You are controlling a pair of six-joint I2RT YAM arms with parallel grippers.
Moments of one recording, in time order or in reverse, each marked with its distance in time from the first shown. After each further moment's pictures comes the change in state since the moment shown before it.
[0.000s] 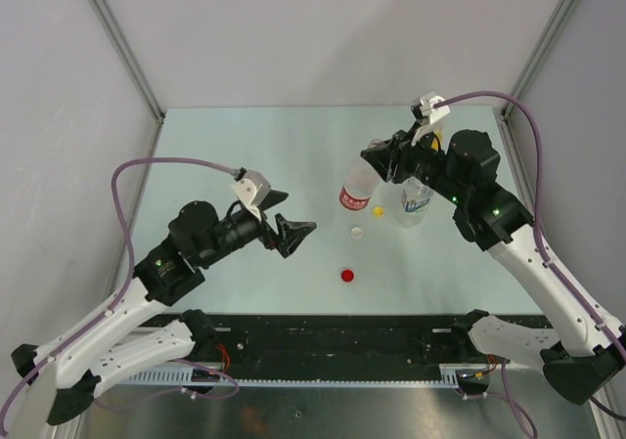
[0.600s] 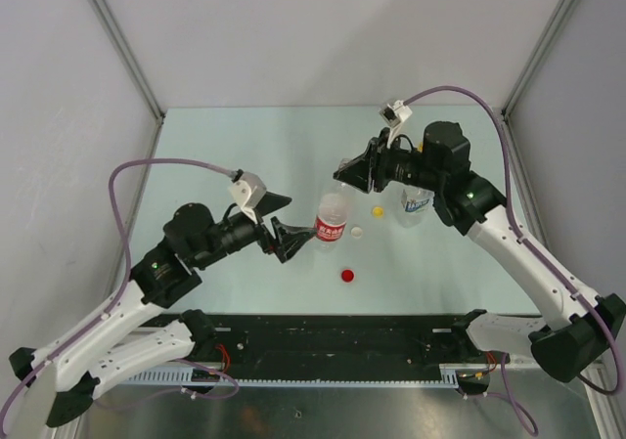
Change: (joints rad) left arm 0.000 0.010 0.000 0.000 0.082 -0.048; right arm -0.003 0.133 0.000 0.056 -0.373 0.174
